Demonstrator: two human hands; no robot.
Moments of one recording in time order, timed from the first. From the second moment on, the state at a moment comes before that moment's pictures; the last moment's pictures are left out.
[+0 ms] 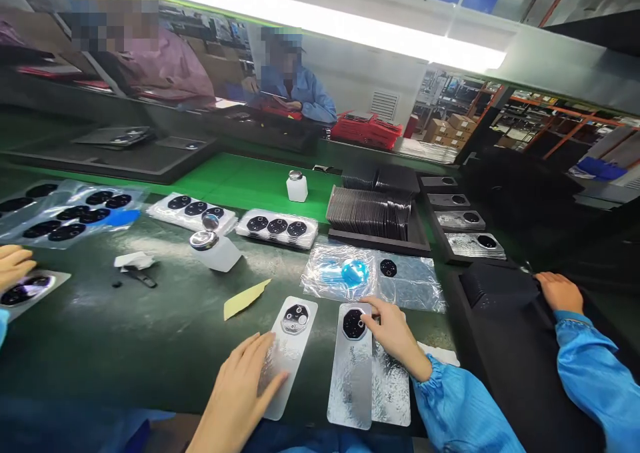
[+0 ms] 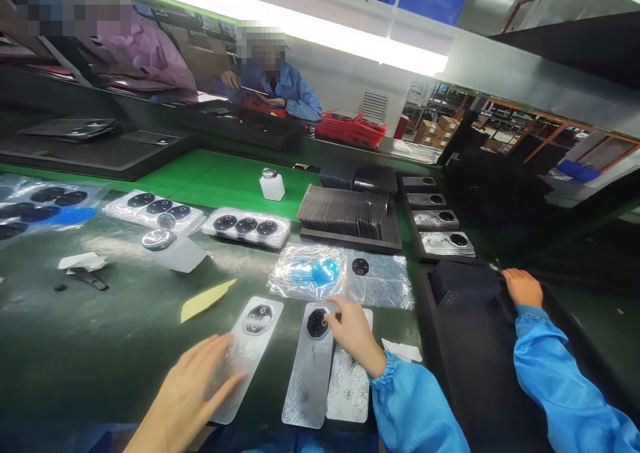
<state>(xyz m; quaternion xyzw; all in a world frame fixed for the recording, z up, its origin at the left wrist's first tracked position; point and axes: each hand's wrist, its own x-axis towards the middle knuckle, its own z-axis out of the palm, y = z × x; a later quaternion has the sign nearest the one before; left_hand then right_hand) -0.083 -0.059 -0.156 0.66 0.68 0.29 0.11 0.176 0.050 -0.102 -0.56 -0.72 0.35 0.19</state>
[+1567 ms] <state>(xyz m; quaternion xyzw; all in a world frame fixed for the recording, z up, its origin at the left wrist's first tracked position) -0.048 0.038 -0.039 0.53 0.48 0.33 0.61 0.210 0.135 -0.089 -0.63 -0.73 0.18 0.20</state>
